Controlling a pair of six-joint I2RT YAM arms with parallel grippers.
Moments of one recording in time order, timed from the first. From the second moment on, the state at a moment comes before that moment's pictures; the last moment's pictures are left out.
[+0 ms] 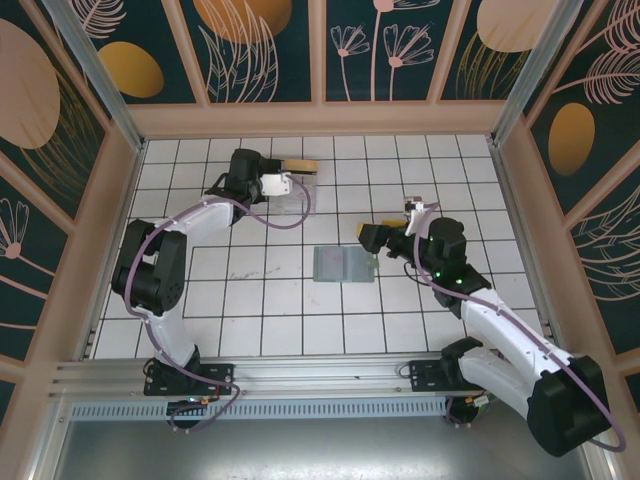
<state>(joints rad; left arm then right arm) -0.35 1.83 1.22 0.00 -0.17 1.28 0.43 0.93 0.49 0.20 -0.39 0.58</state>
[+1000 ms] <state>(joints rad) -0.35 1.44 1.05 0.05 -0.08 0.83 0.54 2.09 1.33 0.02 -0.15 0.62</state>
